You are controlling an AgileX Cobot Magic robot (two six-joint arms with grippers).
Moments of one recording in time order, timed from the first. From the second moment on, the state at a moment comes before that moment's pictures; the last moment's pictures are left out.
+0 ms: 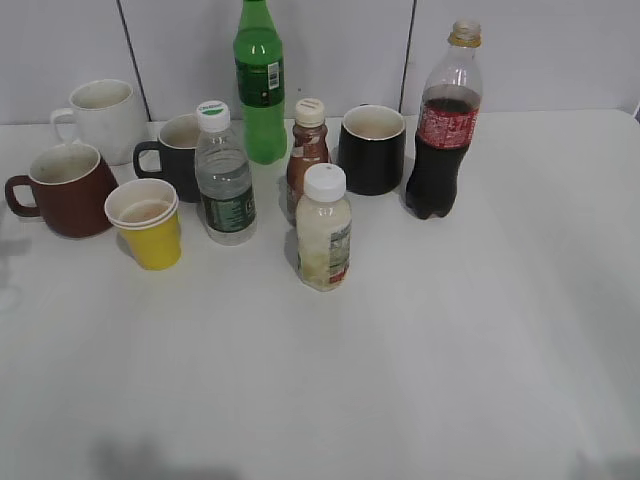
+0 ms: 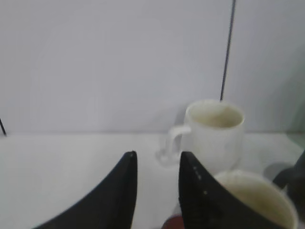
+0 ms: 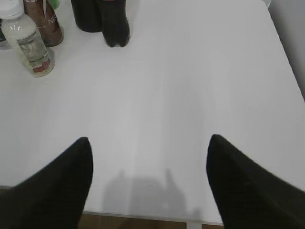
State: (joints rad) left arm 0.15 1.56 -0.49 0.15 -0.87 -0.11; right arm 0.19 -0.01 -0.51 0.00 1.04 0.00
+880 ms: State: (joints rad) left arm 0.23 2.21 -0.73 0.36 -1.21 -0.07; right arm 0.19 -0.01 -0.51 0.00 1.04 0.00
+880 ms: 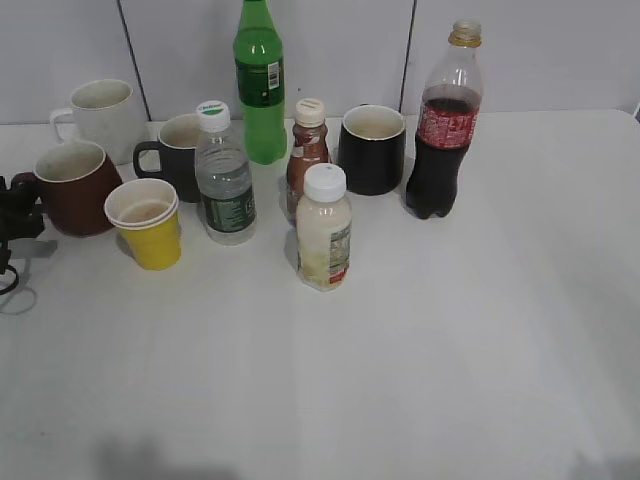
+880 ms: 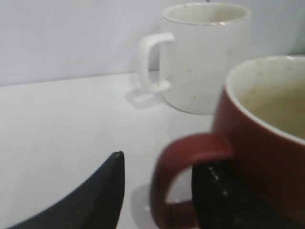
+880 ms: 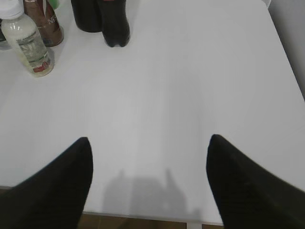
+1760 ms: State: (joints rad) left arm 0.27 2.09 -0.80 0.43 -1.08 -0.05; right arm 0.19 0.10 -0.53 0.09 0.74 -0.03
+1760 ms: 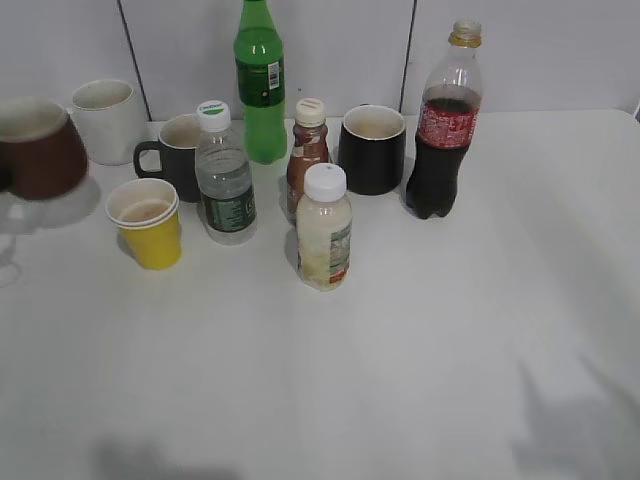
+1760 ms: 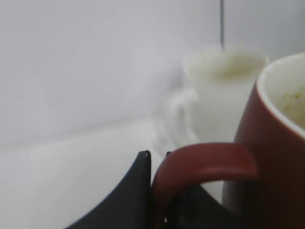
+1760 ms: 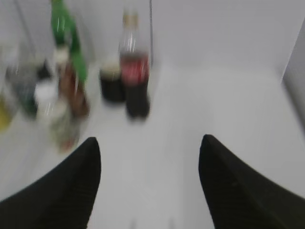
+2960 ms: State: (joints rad) left arm 0.04 1.50 -0.63 0.51 -0.65 -0.20; right arm 0.19 2.00 -0.86 -0.32 -0.86 0.26
